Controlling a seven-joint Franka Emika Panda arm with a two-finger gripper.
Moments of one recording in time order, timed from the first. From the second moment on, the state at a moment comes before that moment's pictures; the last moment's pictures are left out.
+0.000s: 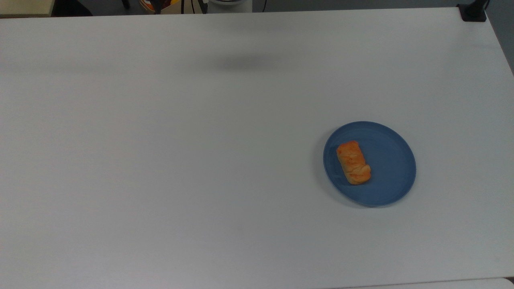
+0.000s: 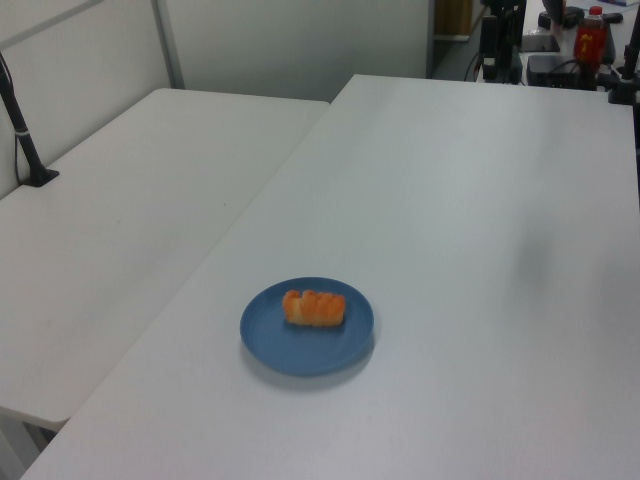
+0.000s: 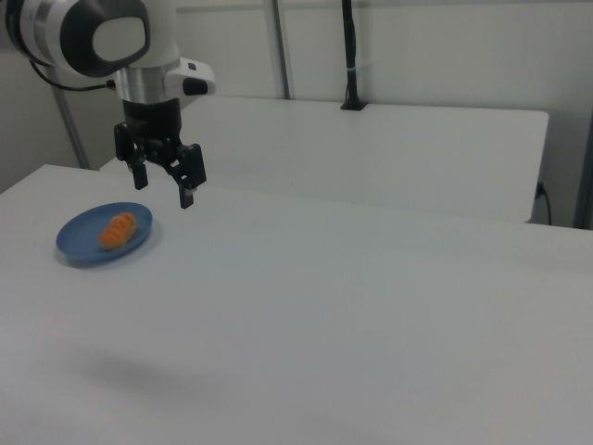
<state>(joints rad) 0.00 0.04 -0.08 -1.58 0.12 1.57 -0.05</state>
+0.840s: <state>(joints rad) 0.00 0.04 -0.08 -1.58 0.12 1.60 -0.05</state>
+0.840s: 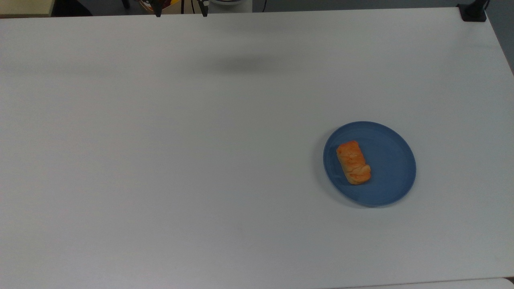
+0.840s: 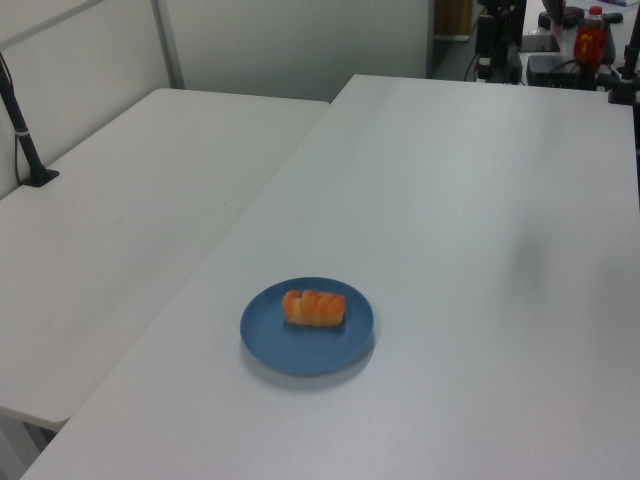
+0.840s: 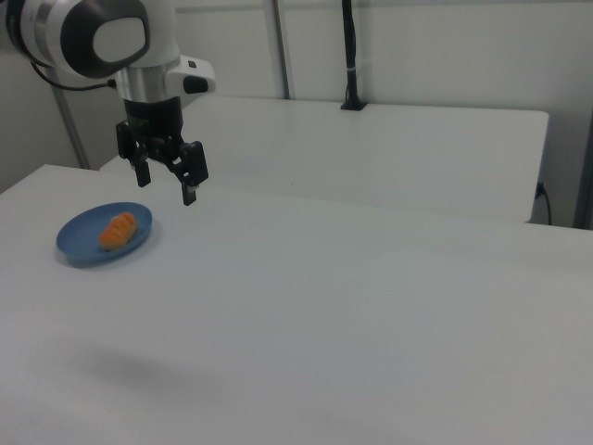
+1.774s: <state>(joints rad) 0.05 0.11 -0.06 -1.54 0.16 1.67 -0.05</state>
